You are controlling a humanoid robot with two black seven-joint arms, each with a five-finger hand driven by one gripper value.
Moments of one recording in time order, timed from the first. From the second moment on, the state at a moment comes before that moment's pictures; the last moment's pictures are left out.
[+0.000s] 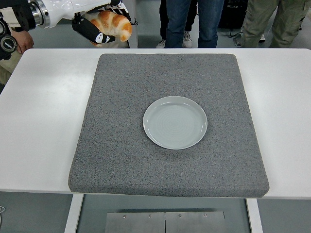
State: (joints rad) left arm -1.44 0.70 -0.24 -1.24 1.27 -0.20 -0.12; right arm -0.11 0.00 0.01 0.13 -0.10 0.02 0.41
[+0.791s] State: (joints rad) left arm -1.60 0.42 -0.14 -1.25 1.28 -0.24 -0.12; right arm -0.11 0.00 0.01 0.13 -0.10 0.02 0.41
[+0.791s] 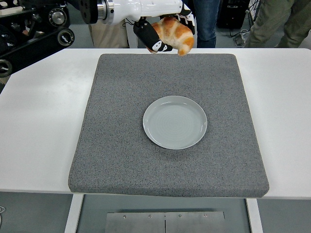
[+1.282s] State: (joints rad) left arm -1.59 0.27 -0.06 -1.23 1.35 -0.23 -0.11; right arm -0.11 0.00 0.01 0.13 -0.10 0.02 0.41
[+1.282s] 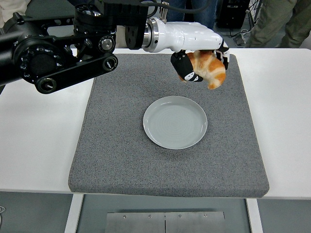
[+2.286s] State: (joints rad) left arm -1.34 0.26 -0.02 -1.16 1.50 -0.21 -0.11; right arm -0.11 0.00 0.01 0.13 -0.10 0.02 0.41
